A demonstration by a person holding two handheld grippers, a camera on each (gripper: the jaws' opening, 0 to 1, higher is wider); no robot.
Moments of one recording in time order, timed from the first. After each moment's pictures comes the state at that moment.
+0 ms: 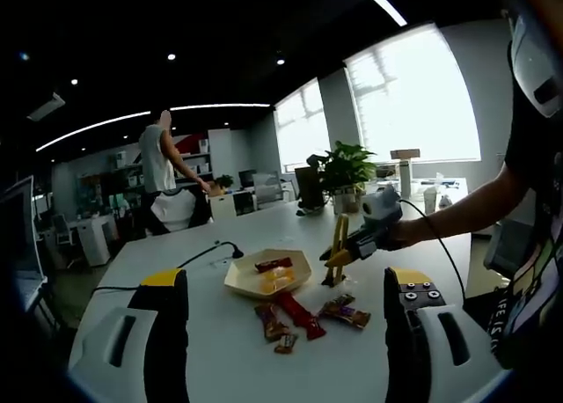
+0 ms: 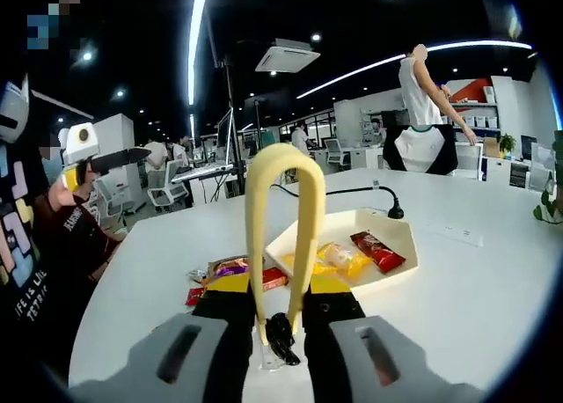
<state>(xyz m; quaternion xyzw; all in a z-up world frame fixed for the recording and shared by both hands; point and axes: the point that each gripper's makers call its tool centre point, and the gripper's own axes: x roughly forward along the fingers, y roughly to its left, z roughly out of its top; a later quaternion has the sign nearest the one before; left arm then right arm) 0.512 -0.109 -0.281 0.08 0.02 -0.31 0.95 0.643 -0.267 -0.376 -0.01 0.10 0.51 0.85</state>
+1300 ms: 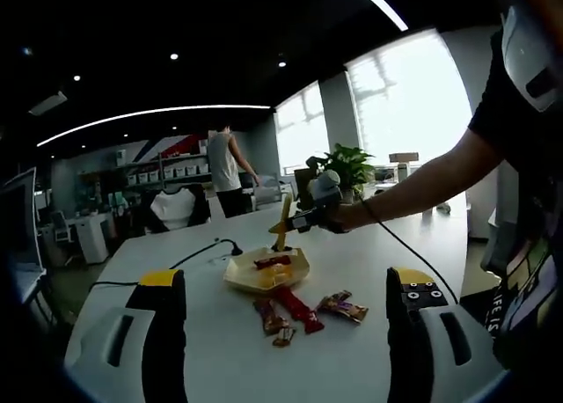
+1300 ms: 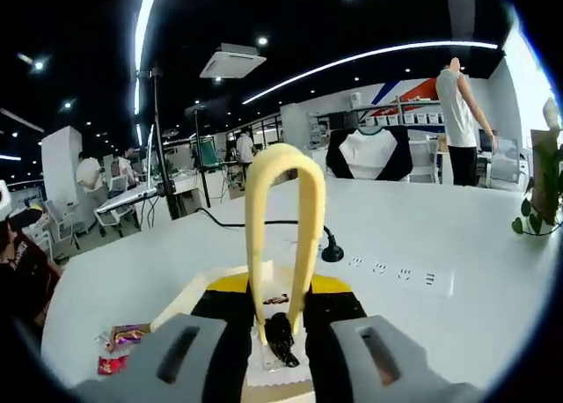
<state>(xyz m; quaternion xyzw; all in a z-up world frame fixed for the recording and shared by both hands) 0.505 -0.100 -0.289 0.07 0.02 -0.32 0.95 0.795 -0.251 -0.374 0.01 0.15 0.40 0.91</state>
